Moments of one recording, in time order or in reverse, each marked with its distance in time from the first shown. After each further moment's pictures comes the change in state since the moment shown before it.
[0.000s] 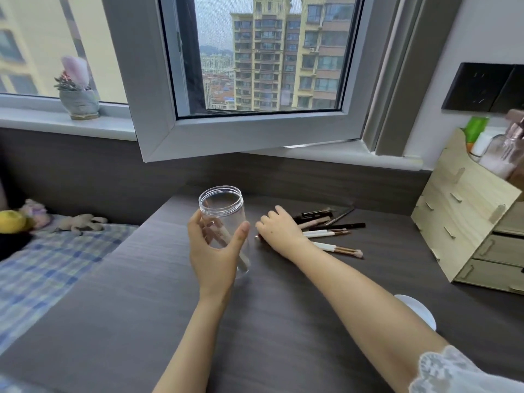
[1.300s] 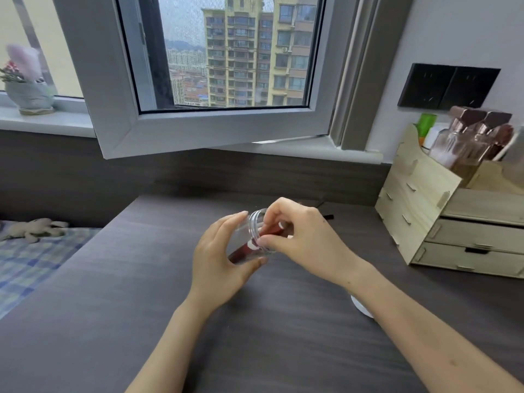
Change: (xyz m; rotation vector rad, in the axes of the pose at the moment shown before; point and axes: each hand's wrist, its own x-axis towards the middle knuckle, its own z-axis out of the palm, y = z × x) left_hand -0.021 0.009 0.012 0.353 -0.478 0.400; right_hand -0.134 0.025 -0.125 1.174 0.274 0.305
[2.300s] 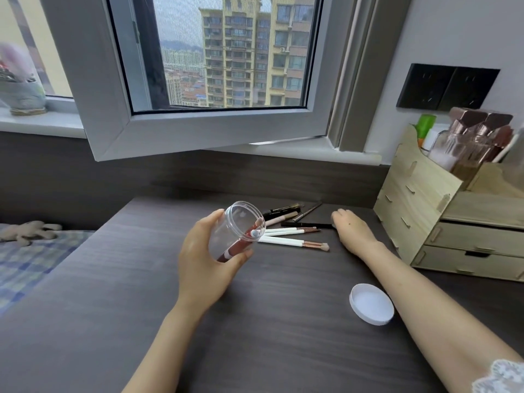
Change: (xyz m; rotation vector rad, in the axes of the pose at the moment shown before) left_hand 0.003 -0.010 0.000 -0.029 0.140 -0.128; right_hand 0.035 0.216 -0.029 -0.878 -0.094 0.325
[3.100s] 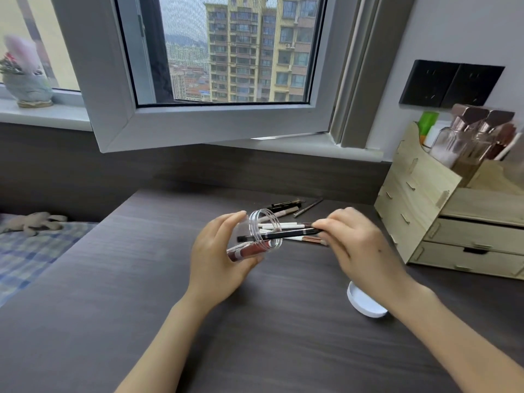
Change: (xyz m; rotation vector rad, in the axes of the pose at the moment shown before) left_hand -0.006 0.007 0.007 0.128 -0.098 0.161; right_hand -0.119 -0.073 -0.100 0.395 0.540 -0.424
